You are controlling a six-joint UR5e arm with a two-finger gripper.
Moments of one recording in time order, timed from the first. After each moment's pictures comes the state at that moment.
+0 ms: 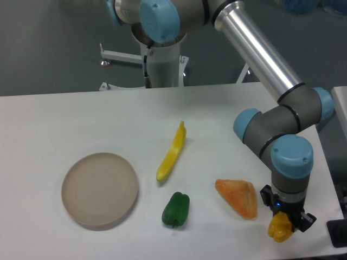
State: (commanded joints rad) arm 2.34 -2.53 -0.68 -1.20 1.66 1.33
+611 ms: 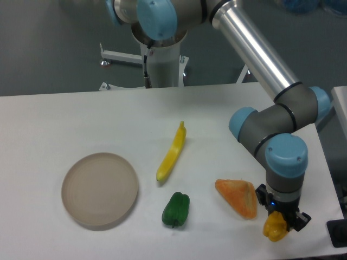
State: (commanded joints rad) arm 2.31 -2.43 -0.77 -1.25 1.66 1.29
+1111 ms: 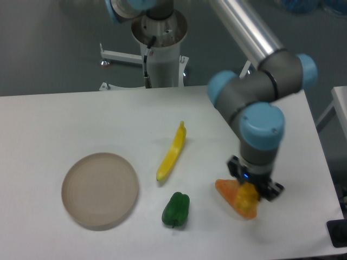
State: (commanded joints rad) arm 2.19 -2.18 -0.99 -1.49 1.66 0.97
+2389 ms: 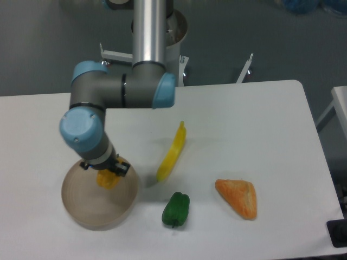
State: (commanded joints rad) arm 1.78 -2.24 -1.13 -1.47 1.61 0.37
